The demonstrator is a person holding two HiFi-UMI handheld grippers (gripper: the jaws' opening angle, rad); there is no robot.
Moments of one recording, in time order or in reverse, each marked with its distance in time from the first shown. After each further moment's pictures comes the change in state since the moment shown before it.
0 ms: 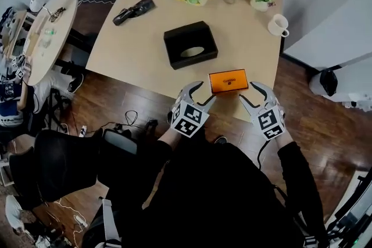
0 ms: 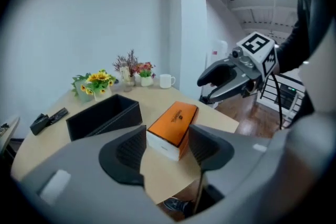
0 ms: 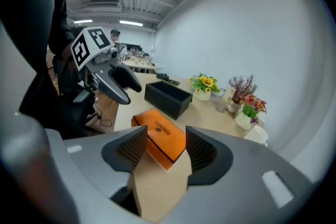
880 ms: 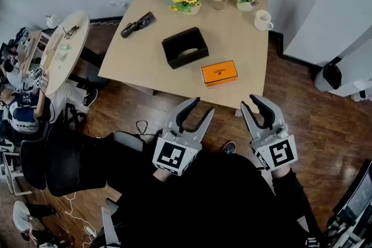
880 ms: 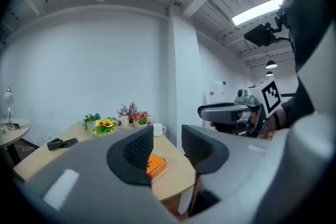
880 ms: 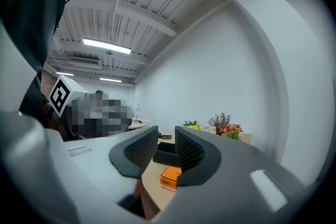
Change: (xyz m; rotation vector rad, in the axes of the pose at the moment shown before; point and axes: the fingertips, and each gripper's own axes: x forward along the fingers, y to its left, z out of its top) left arm -0.177 -0.123 0.124 -0.032 -0.428 0.128; right arm -0.211 0.048 0.114 0.295 -0.598 -0.158
